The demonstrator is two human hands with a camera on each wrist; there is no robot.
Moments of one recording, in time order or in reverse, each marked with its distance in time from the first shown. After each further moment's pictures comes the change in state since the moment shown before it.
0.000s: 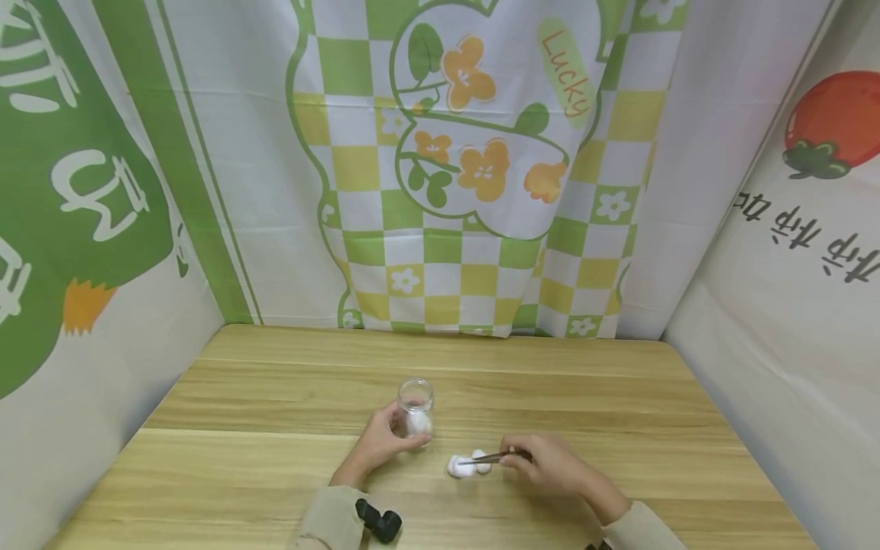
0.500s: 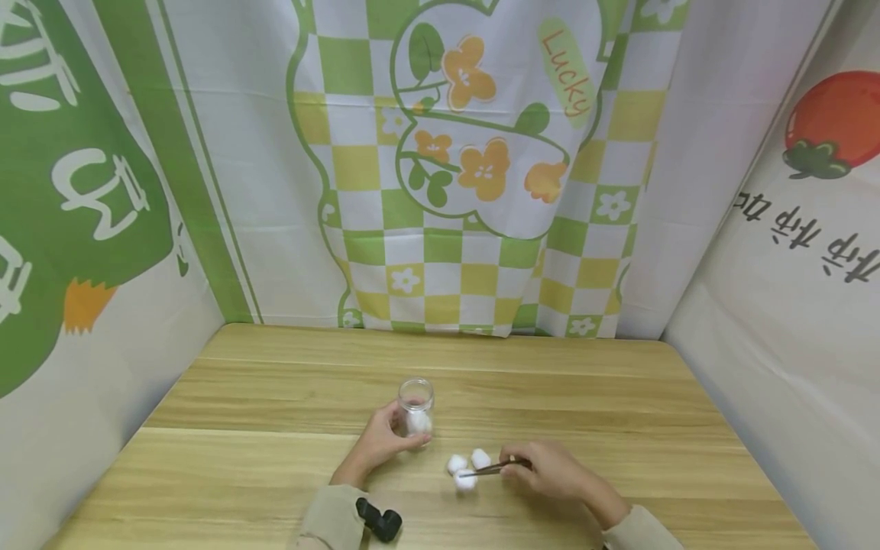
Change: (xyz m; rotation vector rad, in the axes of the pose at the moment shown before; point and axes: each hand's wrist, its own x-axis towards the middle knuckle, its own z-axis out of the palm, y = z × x) left_hand -0.001 0.001 0.000 -0.019 -0.007 0.004; right_hand -0.005 0.003 0.006 0.002 -0.081 -0.003
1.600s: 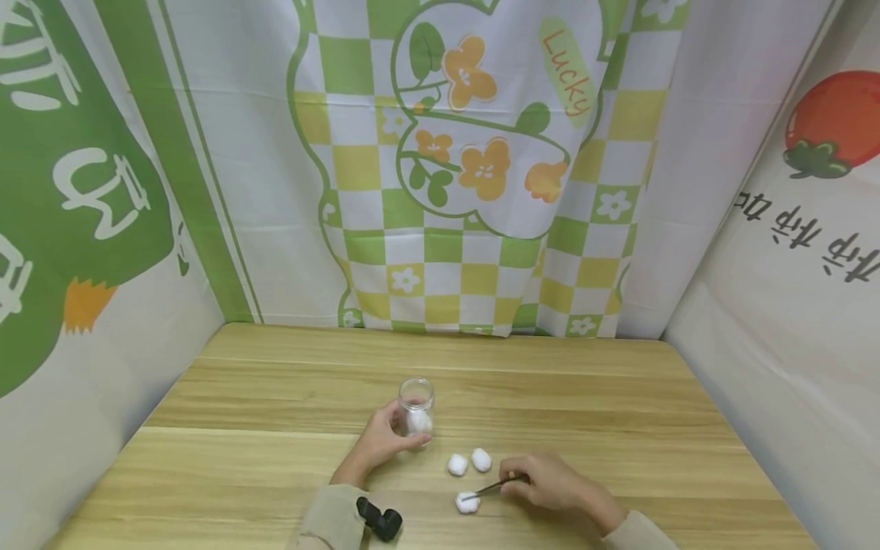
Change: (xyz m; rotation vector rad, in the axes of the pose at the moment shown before) left_hand -0.001 0.001 0.000 -0.012 0.005 0.006; right_hand -0.004 0.000 0.010 -0.071 -0.040 -0.041
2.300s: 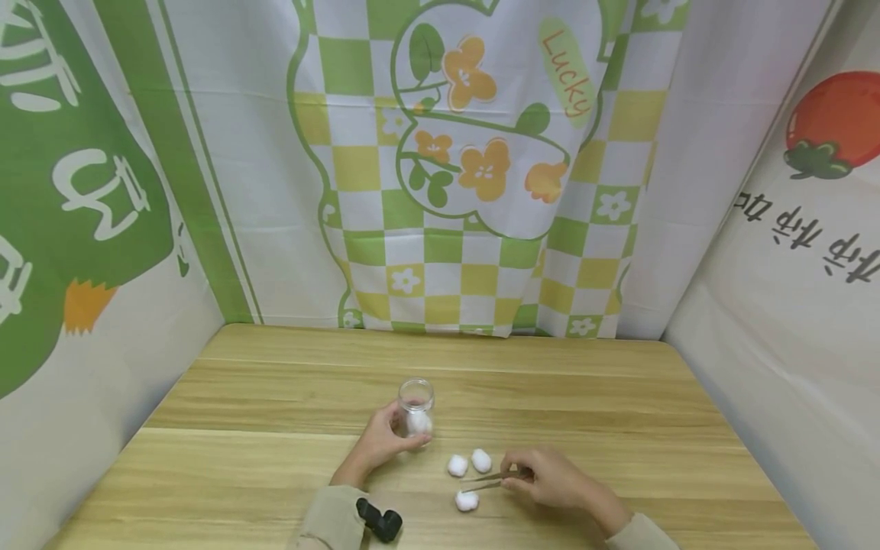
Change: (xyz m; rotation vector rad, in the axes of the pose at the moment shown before) left_hand 0.002 -0.002 0.000 0.014 -0.005 0.015; right_hand -0.002 0.004 0.000 0.110 0.044 0.070
